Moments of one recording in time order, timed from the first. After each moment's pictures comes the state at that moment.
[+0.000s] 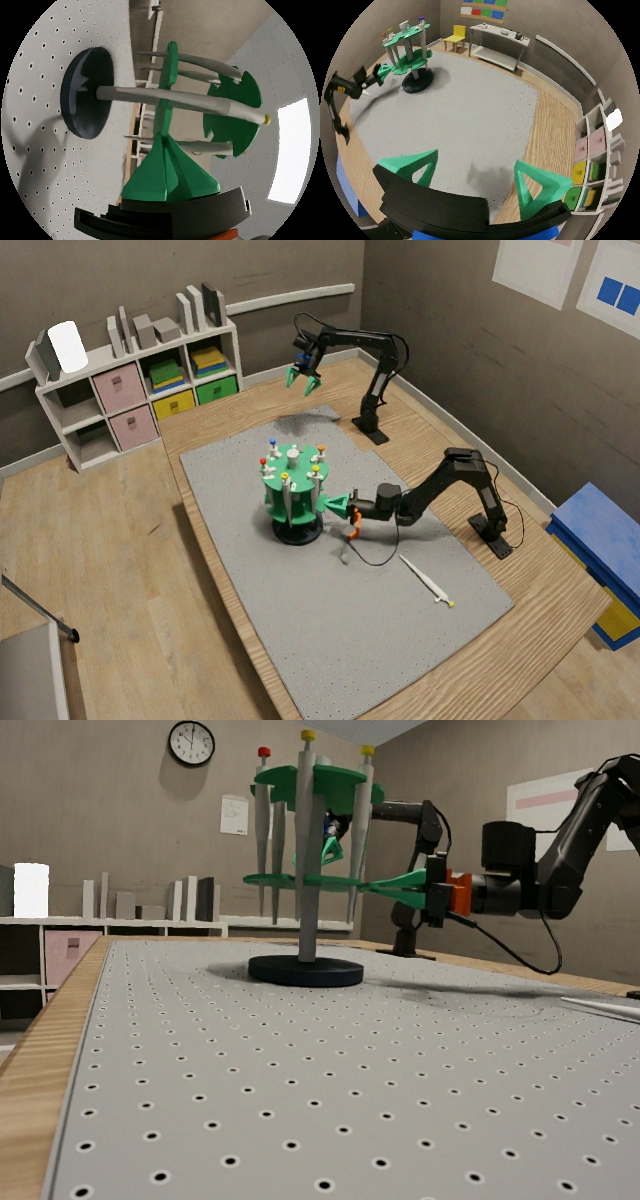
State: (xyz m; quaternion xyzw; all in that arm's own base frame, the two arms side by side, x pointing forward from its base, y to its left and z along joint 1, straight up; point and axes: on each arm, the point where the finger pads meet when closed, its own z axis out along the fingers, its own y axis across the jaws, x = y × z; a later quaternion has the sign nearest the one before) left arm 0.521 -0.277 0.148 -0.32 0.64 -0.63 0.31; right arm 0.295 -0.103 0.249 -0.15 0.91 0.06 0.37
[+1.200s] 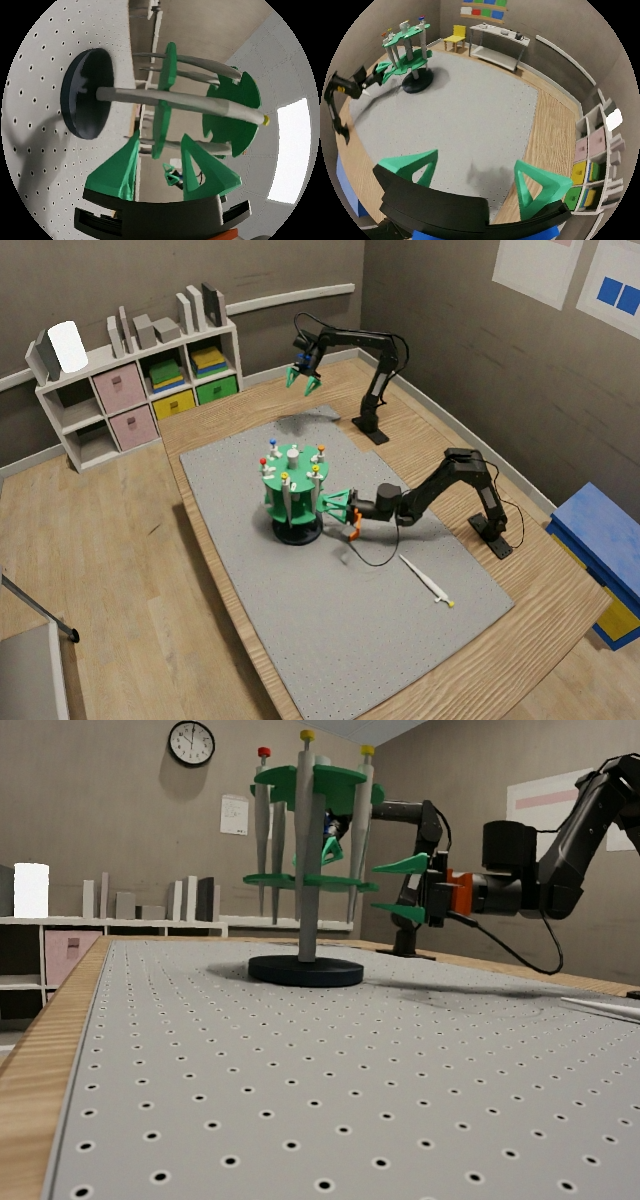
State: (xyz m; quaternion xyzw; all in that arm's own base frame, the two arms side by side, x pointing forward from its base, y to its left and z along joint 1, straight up) left arm 0.522 -0.275 0.149 -0.32 0.64 -0.63 0.31; right arm 0.295 -0.103 0.249 -0.15 0.91 0.06 0.37
